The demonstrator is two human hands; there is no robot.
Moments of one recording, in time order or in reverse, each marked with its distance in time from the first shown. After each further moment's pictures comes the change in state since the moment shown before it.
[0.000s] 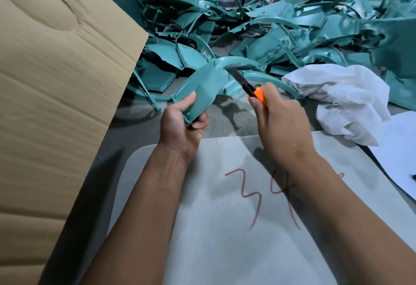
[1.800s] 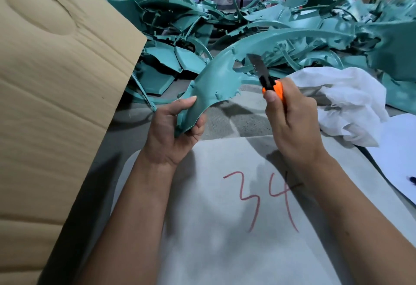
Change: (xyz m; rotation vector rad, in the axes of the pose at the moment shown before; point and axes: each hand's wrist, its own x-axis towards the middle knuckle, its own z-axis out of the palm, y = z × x) left_hand 0.000 0.014 -0.014 0.068 -0.254 -0.133; right_hand 0.003 0.019 -0.009 0.352 0.130 -0.019
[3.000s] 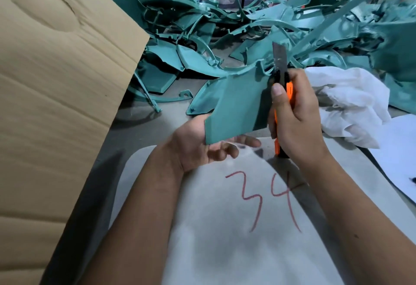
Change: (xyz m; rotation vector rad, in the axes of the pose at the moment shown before) left_hand 0.008 -0.017 0.007 0.236 -0.211 -0.486; right_hand 0.003 -0.010 0.002 0.286 0.027 0.136
